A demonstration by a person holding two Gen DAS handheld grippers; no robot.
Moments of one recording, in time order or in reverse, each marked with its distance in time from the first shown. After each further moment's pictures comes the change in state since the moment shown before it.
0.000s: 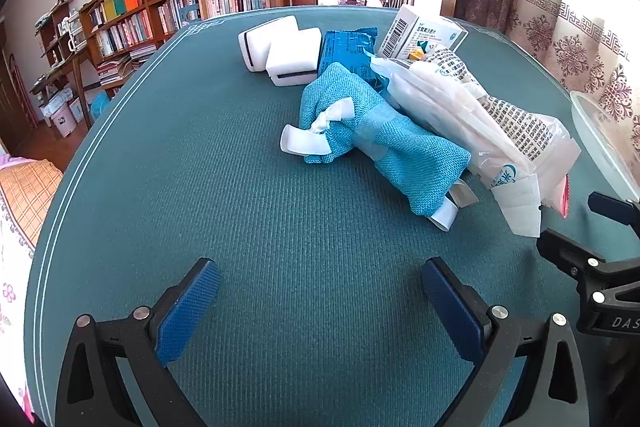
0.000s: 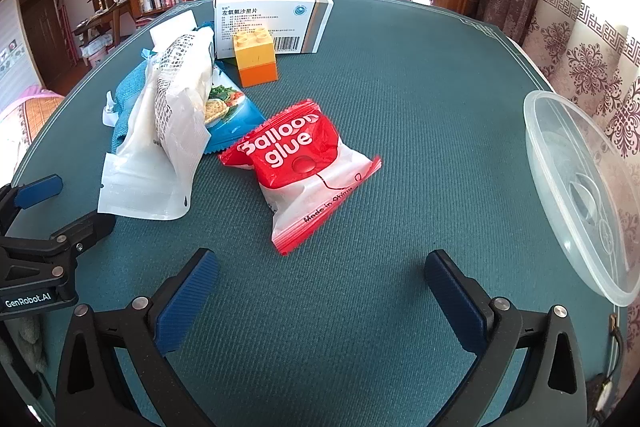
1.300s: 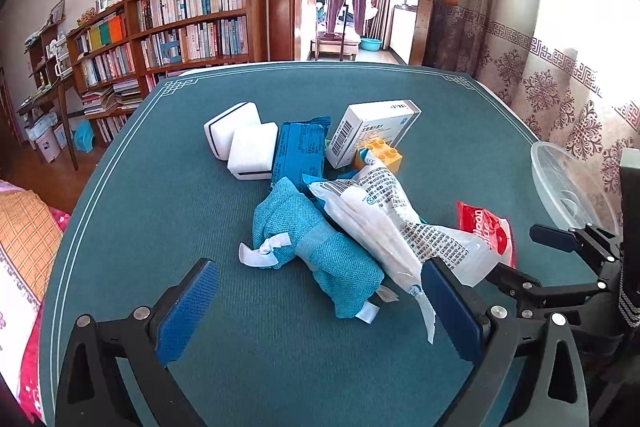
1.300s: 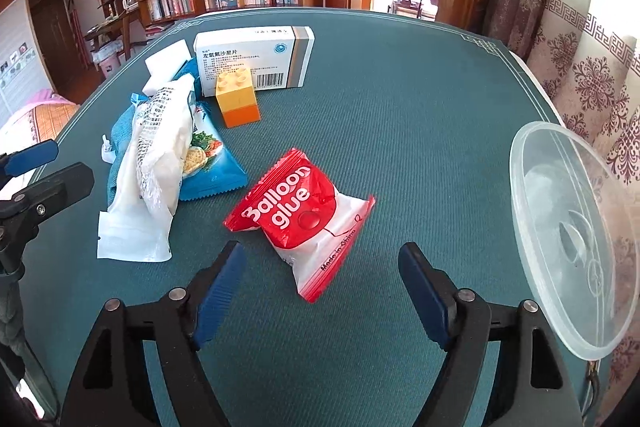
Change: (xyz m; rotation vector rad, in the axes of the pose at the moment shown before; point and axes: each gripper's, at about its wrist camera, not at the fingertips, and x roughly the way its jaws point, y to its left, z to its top) left arm -0.035 -0.024 0.056 0.022 -0.118 -0.074; right arm 0.000 -0.030 0.033 -0.042 -0.019 0.026
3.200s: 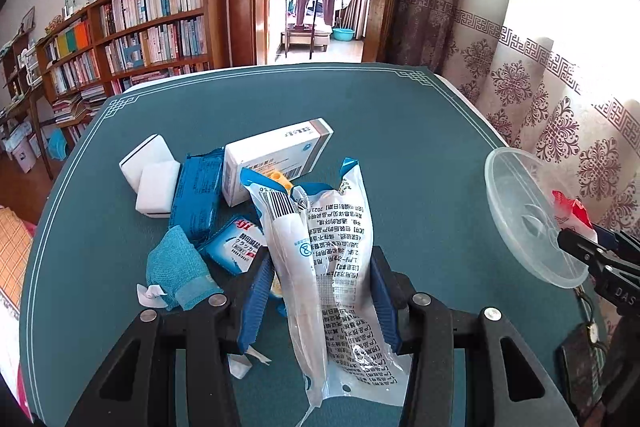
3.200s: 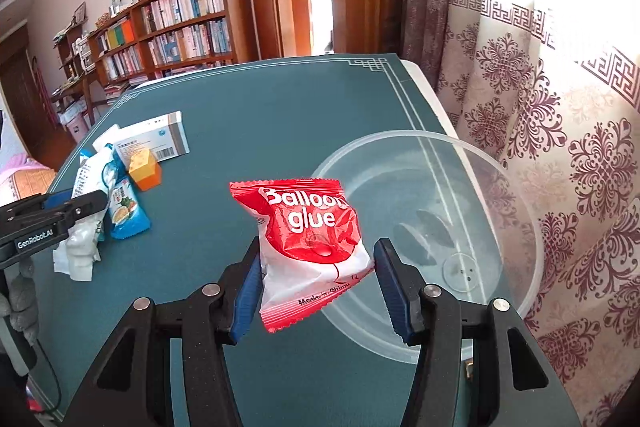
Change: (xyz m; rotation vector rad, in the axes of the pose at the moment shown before) left arm 0.014 -0.078 0.040 0.049 0.037 -0.089; right arm -0.074 -0.145 -0.015 0.246 -0.105 -0.087
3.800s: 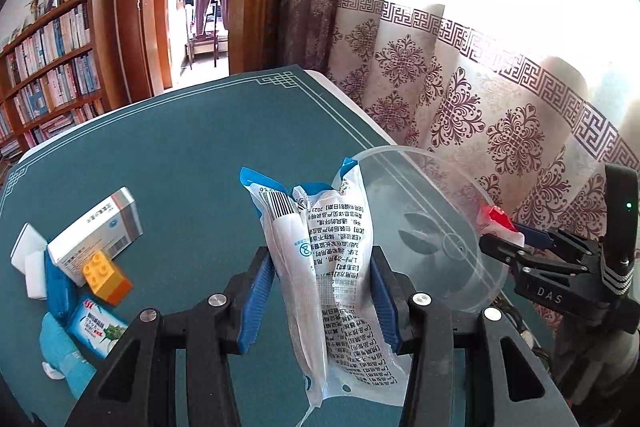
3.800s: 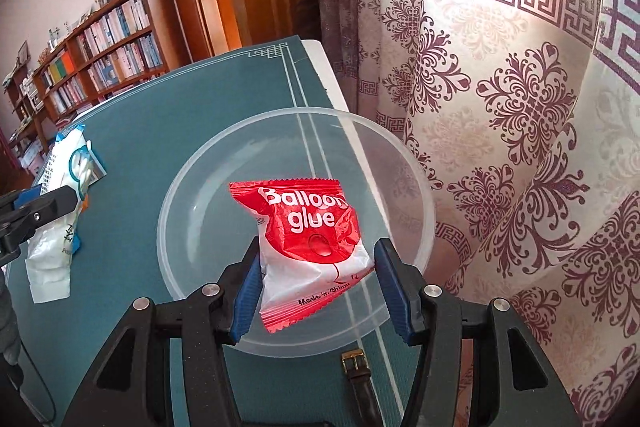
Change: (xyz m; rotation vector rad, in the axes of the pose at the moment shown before) left arm 0.022 -0.123 0.040 0.190 0.028 -0.279; right arm 0.003 -0.095 -0.008 0.166 0.057 -0.113
